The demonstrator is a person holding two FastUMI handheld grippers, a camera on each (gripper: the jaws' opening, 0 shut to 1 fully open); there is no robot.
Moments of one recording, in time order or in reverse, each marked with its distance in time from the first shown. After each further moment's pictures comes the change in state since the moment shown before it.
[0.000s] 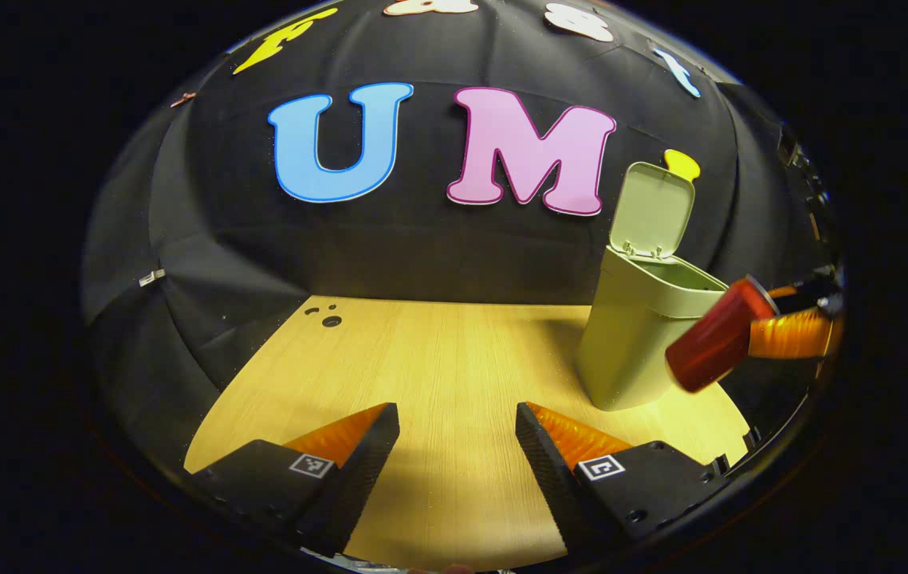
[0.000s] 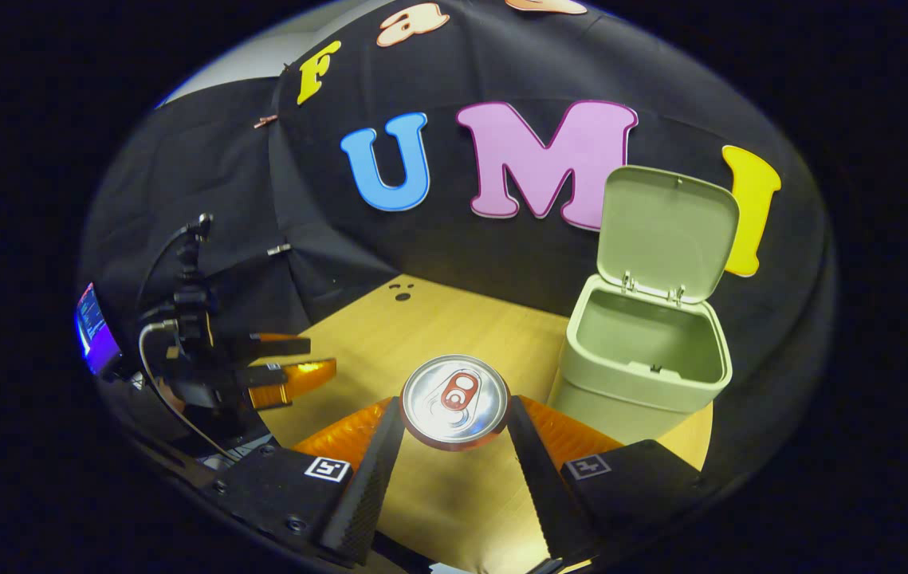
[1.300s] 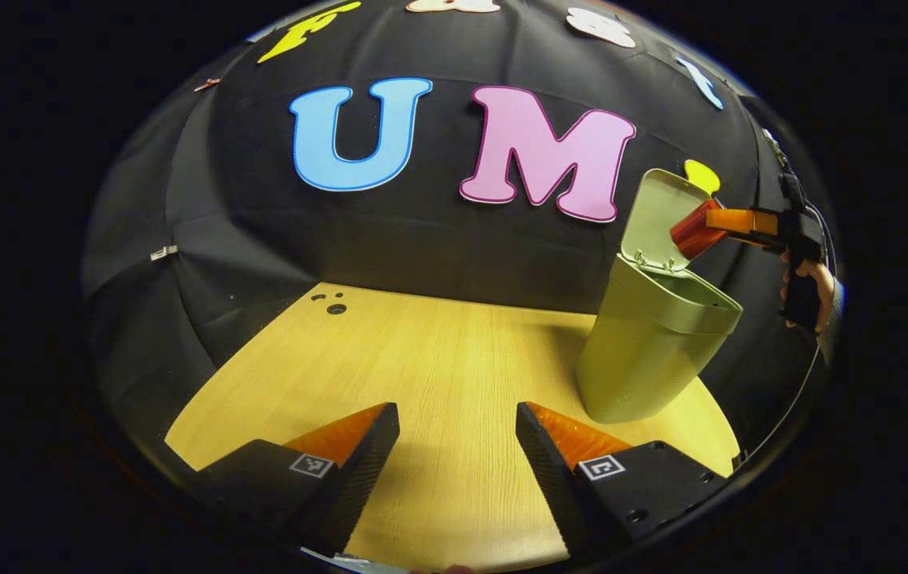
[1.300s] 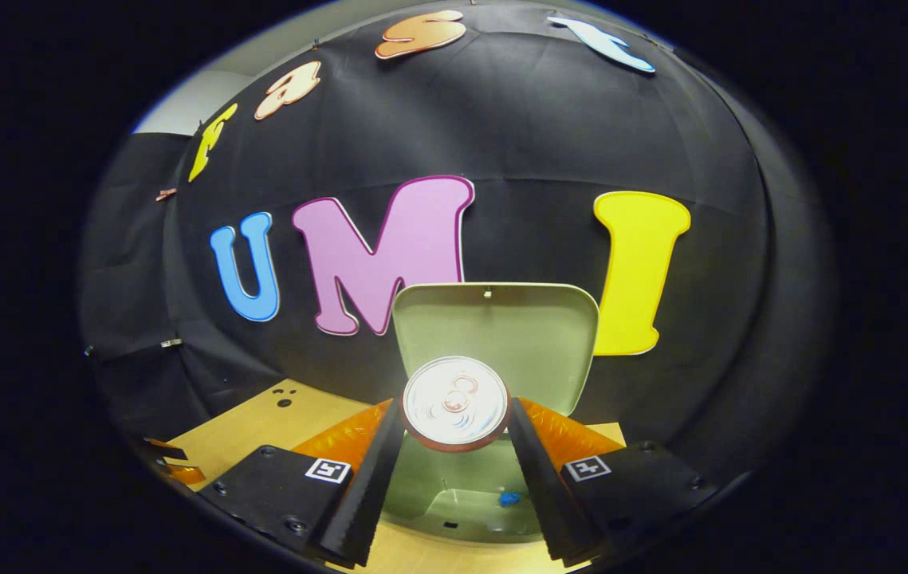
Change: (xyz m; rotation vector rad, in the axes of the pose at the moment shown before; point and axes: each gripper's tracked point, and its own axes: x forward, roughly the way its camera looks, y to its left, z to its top) left arm 0.008 -0.015 -0.004 -0.081 -0.016 0.038; right arm 0.029 -0.214 0.112 0.077 -0.329 -0.359
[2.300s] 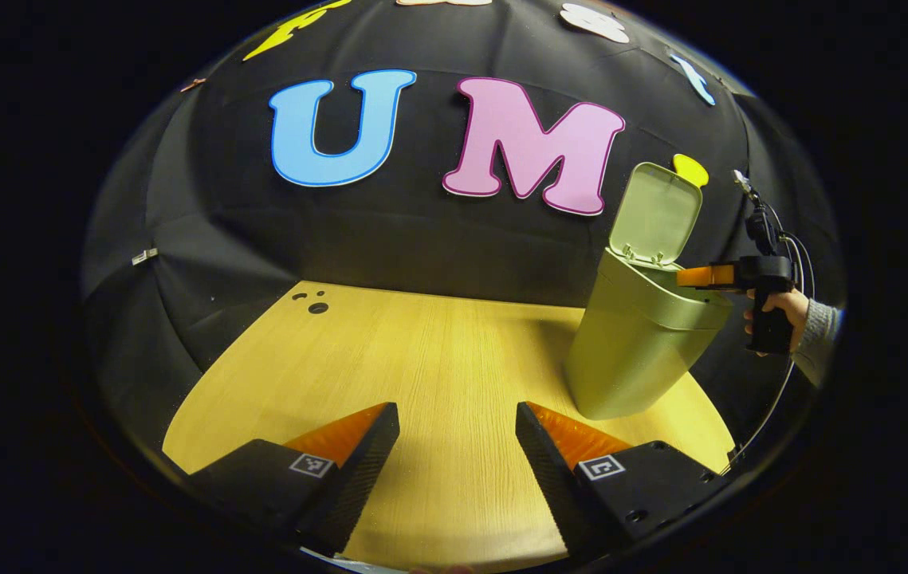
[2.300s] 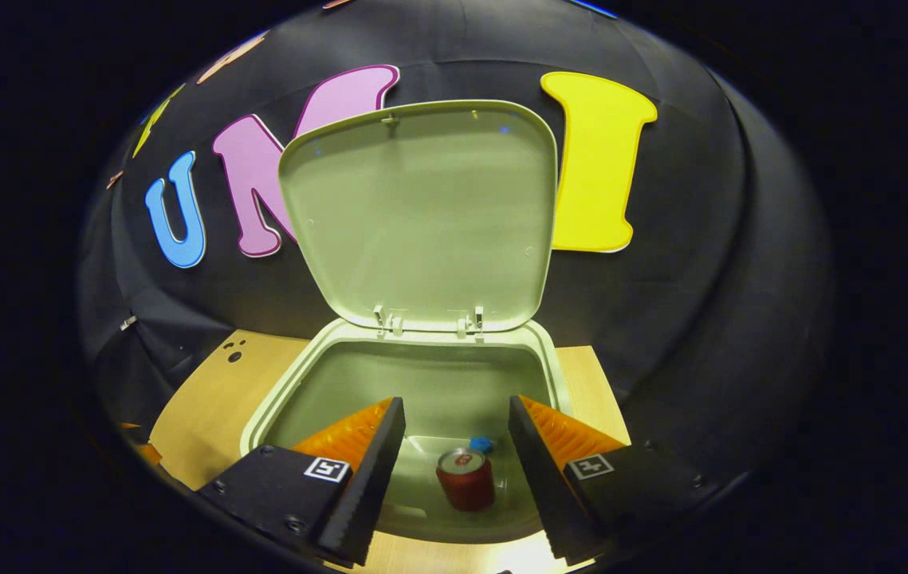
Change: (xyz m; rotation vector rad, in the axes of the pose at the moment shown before) left arm 0.011 -0.004 0.003 0.041 0.023 -0.064; right arm 0.028 -0.045 -0.110 0.066 0.285 -0.147
